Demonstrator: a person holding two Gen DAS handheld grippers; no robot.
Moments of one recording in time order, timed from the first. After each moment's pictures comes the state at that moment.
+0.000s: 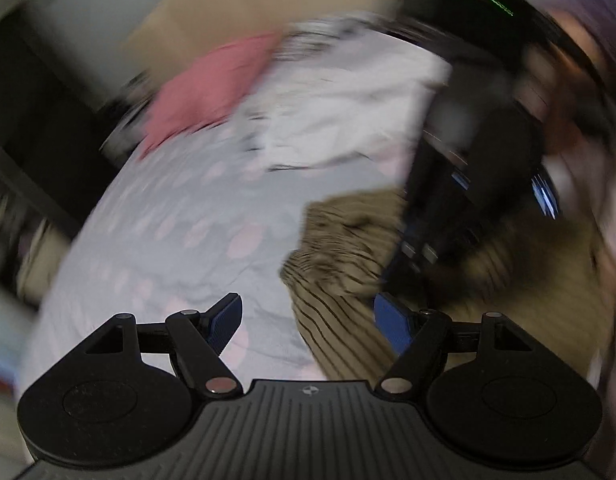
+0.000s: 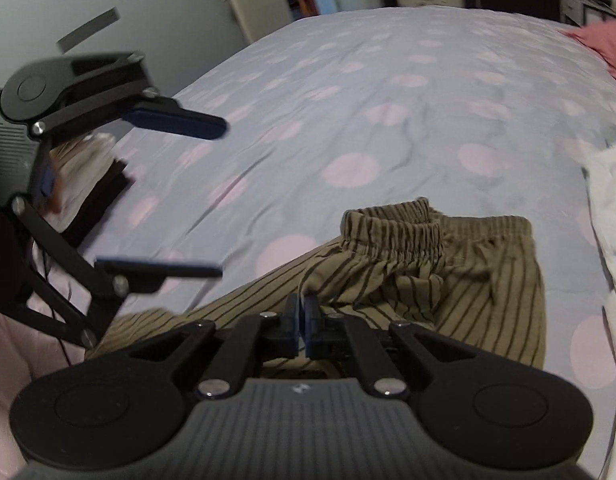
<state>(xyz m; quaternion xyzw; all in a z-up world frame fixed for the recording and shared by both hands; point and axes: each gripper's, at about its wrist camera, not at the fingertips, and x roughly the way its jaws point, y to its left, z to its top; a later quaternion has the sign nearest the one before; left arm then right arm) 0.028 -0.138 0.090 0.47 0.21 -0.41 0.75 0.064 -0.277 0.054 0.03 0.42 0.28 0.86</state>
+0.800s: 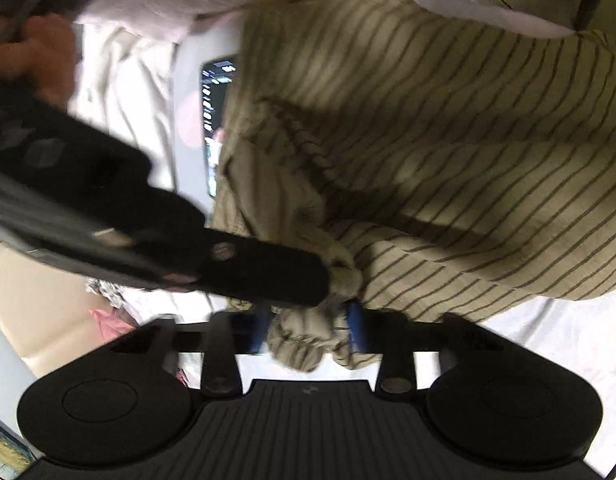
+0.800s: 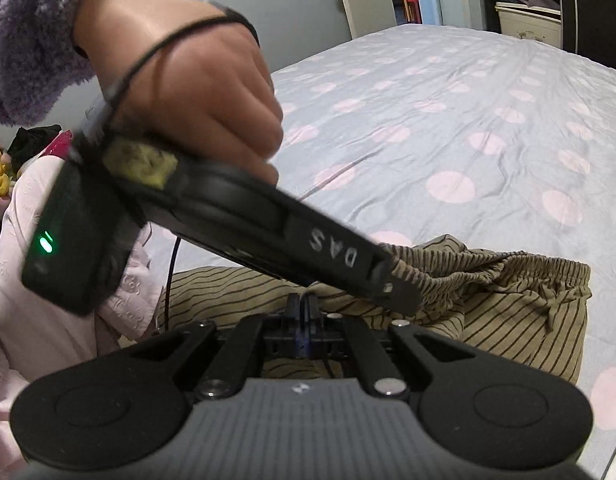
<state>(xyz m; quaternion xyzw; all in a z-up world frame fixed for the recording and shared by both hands) -0.015 -0.147 -0.016 0.83 -0.13 -0.48 0.26 0.023 -0.256 0.090 -0.04 0.40 0.41 0.82</state>
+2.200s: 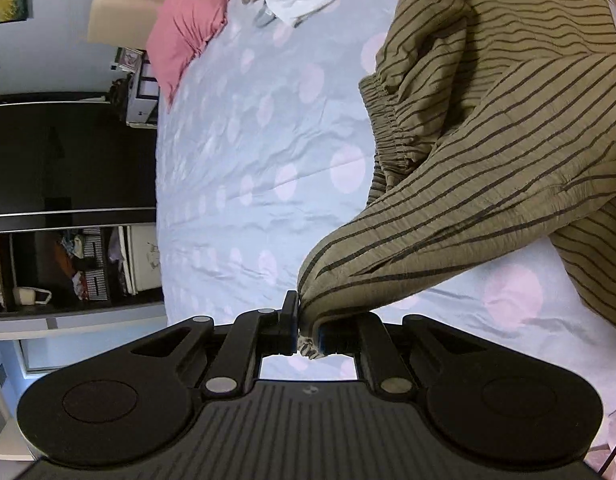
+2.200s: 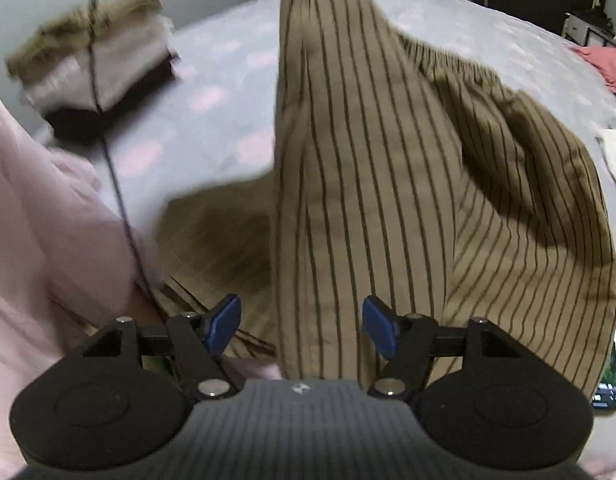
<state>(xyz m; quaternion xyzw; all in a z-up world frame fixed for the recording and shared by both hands) 0.038 -0.088 0.129 0.69 0.23 -0.25 0.64 -0.091 -0.183 0.020 -0.07 0.45 0.22 0.86</state>
